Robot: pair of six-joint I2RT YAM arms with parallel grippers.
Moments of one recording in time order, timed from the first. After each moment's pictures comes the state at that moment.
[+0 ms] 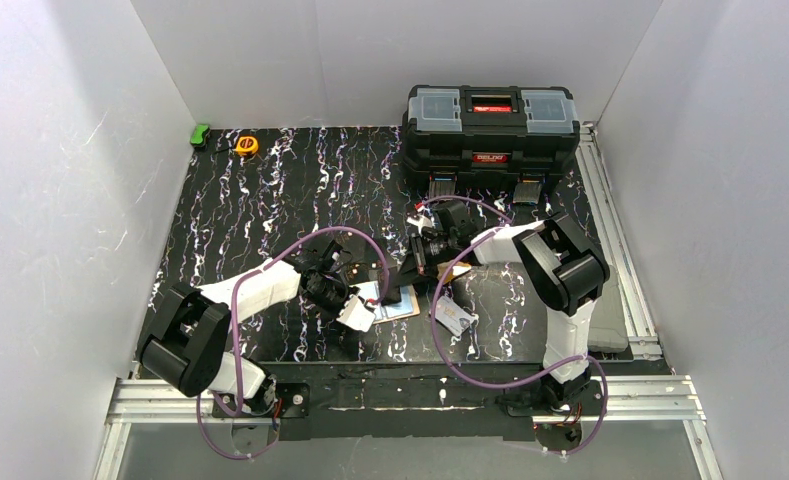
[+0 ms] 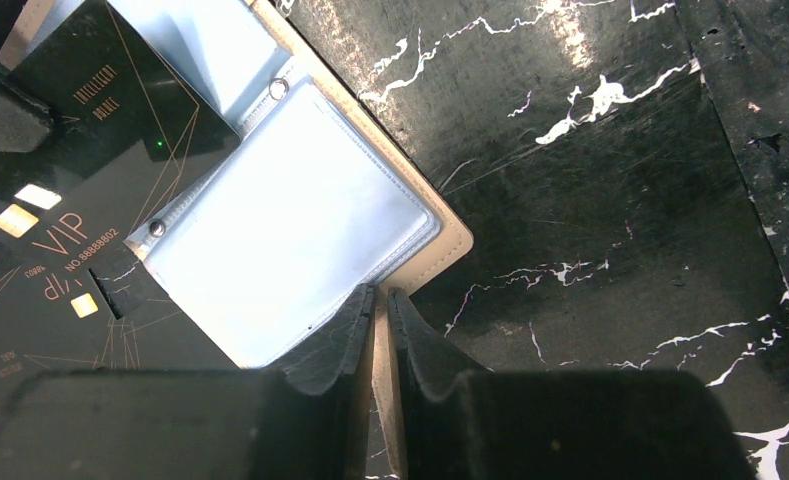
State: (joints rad) left arm -0.54 1.41 0.70 -0.64 0.56 1.57; right arm 0.58 1.94 0.99 0.11 -0.92 0.60
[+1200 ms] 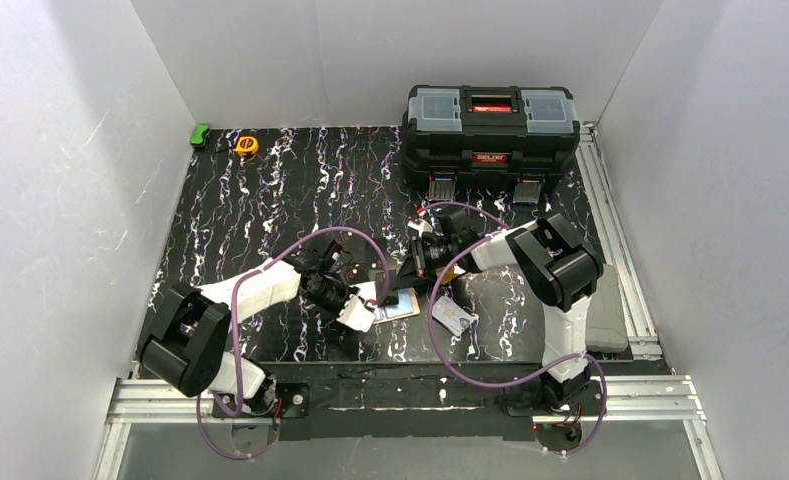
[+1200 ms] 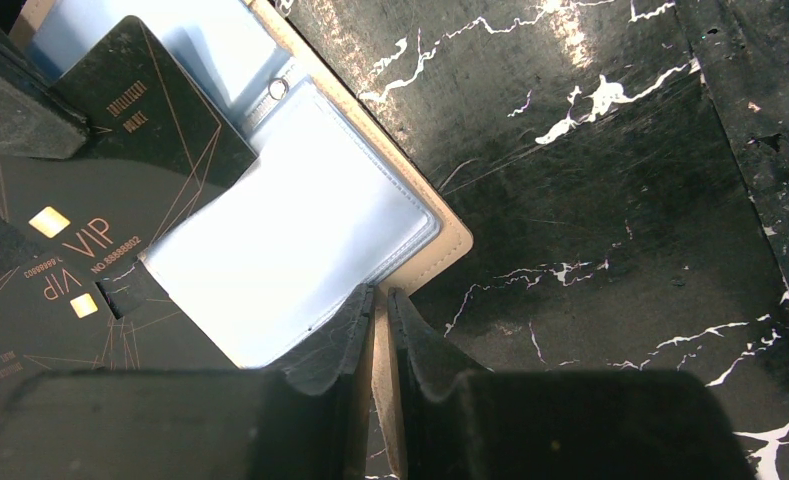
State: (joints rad) left arm -0.54 1.41 0.70 -0.64 0.56 1.57; right arm 0.58 1.99 0.92 0.30 -0.94 0.73
